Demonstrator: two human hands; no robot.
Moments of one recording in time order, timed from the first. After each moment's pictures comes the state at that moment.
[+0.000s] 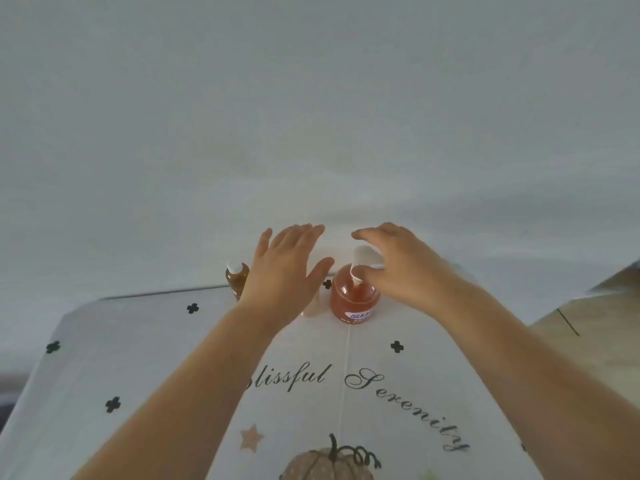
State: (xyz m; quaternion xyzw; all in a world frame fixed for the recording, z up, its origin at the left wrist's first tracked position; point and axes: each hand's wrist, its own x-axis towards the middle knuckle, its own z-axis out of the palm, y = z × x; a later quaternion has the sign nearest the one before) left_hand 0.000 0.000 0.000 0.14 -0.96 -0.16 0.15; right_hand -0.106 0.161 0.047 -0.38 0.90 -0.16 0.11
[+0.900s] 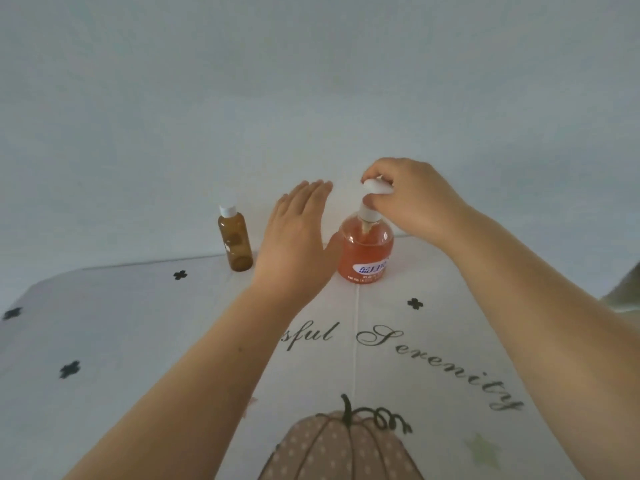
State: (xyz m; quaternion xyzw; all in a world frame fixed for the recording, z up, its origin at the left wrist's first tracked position) left_hand 0.024 0.041 -0.073 0.11 -0.92 -0.18 0.33; right_hand -0.092 0.166 -0.015 -0.36 0.89 -0.28 -0.05
